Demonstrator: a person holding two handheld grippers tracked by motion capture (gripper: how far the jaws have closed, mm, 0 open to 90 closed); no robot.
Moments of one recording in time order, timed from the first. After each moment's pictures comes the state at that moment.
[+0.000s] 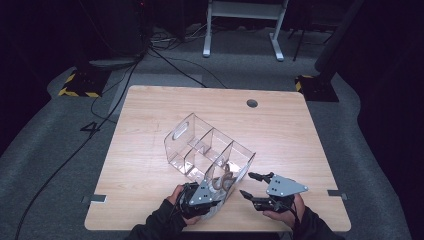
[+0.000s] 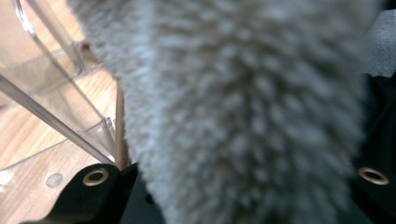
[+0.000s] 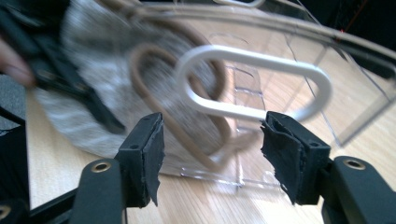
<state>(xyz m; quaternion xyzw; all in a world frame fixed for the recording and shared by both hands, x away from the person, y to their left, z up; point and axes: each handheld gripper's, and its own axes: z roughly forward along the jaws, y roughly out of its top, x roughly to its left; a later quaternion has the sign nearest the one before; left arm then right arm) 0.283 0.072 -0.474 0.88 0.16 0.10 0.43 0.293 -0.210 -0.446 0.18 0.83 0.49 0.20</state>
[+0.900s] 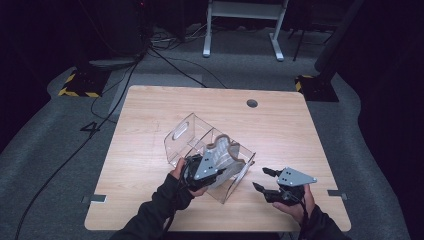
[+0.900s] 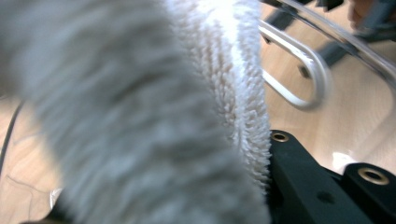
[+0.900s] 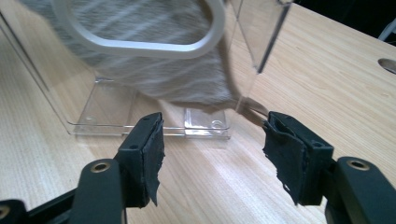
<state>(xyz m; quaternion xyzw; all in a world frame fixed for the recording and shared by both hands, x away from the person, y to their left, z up) 0.320 0.066 -0.416 0.86 0.17 0.20 0.44 0.312 -0.242 -0.455 0.26 0.83 0.45 0.21</state>
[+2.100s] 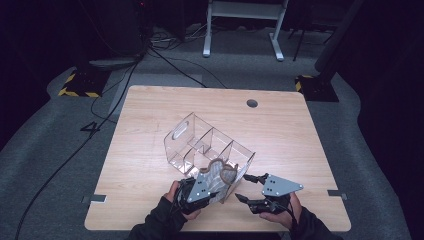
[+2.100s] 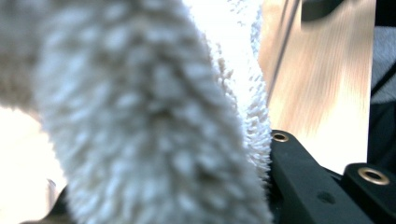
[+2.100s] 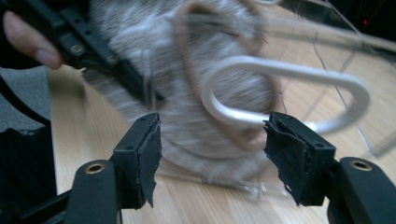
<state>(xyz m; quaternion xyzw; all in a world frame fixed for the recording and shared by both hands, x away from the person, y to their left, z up) 0.289 0.074 -0.451 0.86 0.19 0.16 0.45 0.289 -0.193 -0.440 0.17 0.84 0.49 0.17</state>
